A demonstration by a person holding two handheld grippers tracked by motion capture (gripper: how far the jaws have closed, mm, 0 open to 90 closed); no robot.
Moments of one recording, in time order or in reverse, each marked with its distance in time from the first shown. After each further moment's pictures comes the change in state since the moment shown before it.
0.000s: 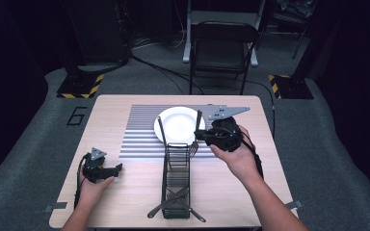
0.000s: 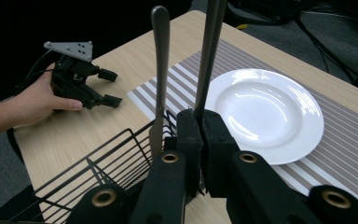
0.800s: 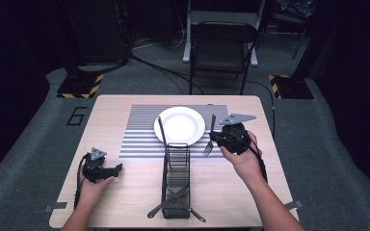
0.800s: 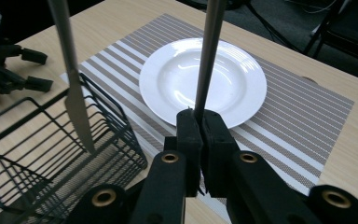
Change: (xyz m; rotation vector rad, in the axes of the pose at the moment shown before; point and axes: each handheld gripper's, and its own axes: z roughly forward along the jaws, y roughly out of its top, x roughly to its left) left arm 0.000 0.000 0.000 0.000 0.000 0.000; right arm -0.038 -0.044 0.016 0.026 -0.176 0.049
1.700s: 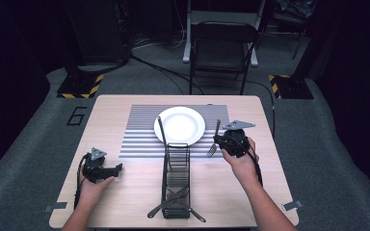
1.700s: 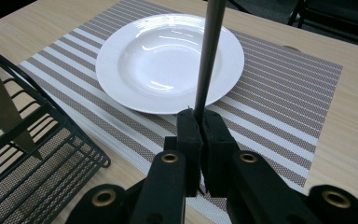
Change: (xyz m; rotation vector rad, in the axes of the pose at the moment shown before) left arm 0.000 0.000 0.000 0.000 0.000 0.000; right arm -0.024 -0.038 0.039 -0.002 -0.072 0.086
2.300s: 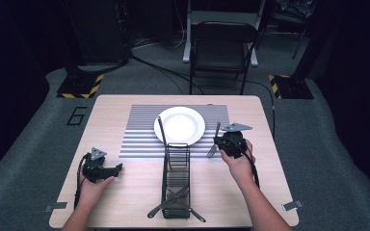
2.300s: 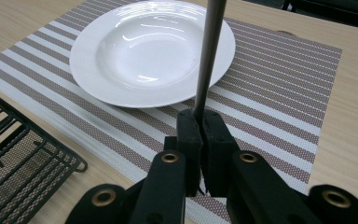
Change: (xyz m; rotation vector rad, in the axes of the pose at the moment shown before) left arm 0.000 0.000 0.000 0.001 0.000 -0.001; right arm -0.009 -0.016 0.024 0.002 -0.034 0.031
